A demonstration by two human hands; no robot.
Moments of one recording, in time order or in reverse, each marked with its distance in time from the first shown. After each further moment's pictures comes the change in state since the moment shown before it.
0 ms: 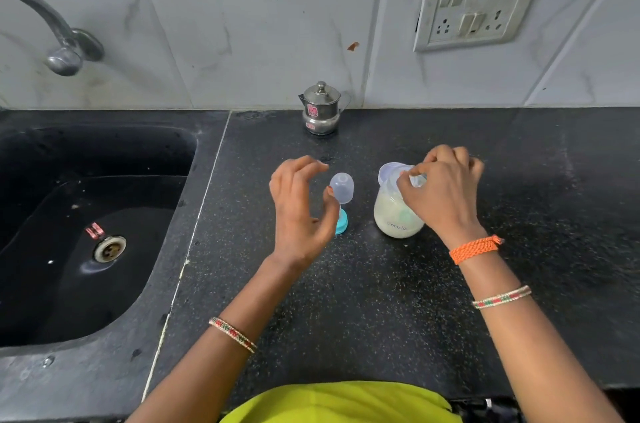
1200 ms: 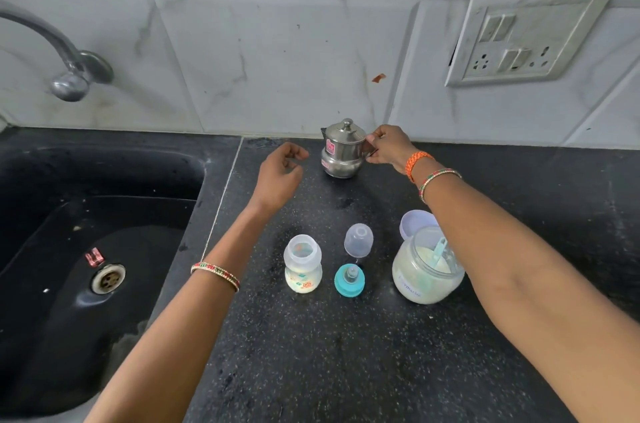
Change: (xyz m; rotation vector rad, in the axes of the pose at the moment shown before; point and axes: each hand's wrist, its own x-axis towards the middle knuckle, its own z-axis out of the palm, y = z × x) left_hand 0.113 -0.136 0.022 -0.115 -0.358 -0.639; right_hand 0.207 -0.059 0.127 0.919 -0.591 0.431
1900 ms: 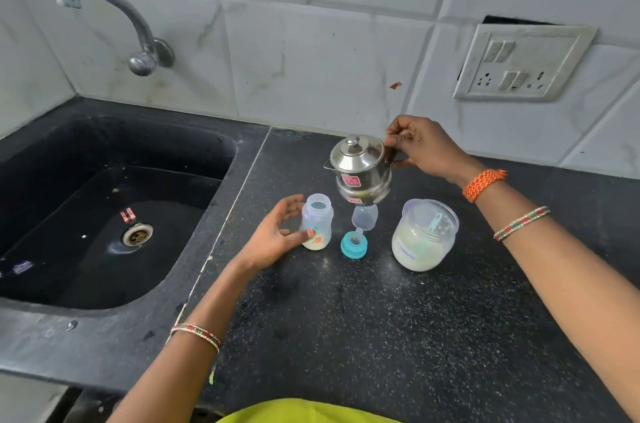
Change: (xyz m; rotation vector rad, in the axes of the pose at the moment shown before) left_hand -0.162 -0.034 -0.025 -0.203 -0.222 -0.152; right_hand -0.169 -0.039 -0.039 -0.237 -0.225 -0.513
